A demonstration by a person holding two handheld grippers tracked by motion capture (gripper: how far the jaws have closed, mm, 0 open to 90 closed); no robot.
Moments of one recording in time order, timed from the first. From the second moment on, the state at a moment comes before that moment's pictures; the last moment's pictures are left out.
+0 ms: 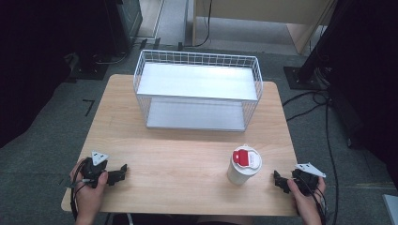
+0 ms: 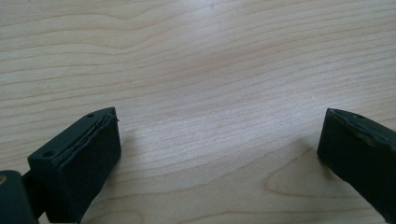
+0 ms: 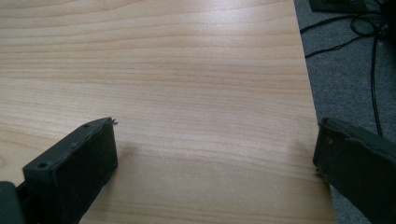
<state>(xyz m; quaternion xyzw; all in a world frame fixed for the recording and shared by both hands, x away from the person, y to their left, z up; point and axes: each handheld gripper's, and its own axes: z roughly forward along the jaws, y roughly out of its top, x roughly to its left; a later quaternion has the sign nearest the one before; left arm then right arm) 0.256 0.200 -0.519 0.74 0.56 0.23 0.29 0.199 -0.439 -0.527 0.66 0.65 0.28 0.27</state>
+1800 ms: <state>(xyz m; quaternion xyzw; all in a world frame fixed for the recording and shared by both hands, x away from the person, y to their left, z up) 0.257 0.200 -0.519 0.74 0.56 0.23 0.29 0.178 -0.351 -0.508 0.48 0.75 0.40 0.20</state>
